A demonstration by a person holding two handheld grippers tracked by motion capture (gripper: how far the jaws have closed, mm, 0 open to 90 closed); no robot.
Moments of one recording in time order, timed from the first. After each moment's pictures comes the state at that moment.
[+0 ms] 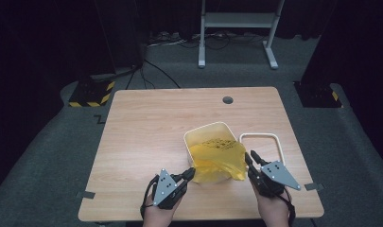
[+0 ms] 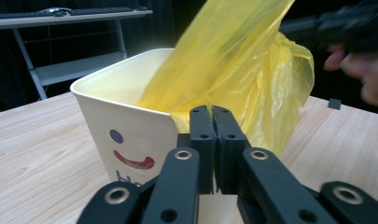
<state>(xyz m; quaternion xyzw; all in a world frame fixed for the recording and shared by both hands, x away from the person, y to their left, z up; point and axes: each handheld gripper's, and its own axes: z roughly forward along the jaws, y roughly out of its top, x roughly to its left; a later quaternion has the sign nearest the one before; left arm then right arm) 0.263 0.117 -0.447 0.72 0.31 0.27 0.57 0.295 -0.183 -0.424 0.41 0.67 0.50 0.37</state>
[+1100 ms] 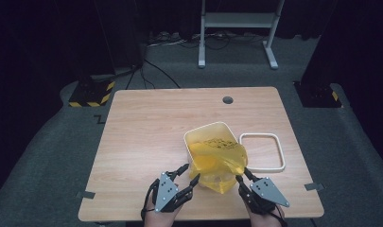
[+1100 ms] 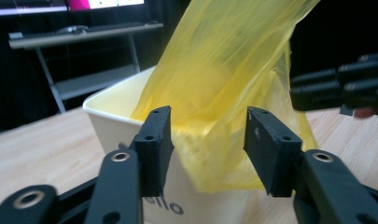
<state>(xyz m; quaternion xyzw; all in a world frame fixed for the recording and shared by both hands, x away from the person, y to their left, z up) 0.251 0.110 -0.438 0.71 0.30 0.31 0.56 0.262 -0.164 -0.452 0.40 0.70 0.48 0.35</state>
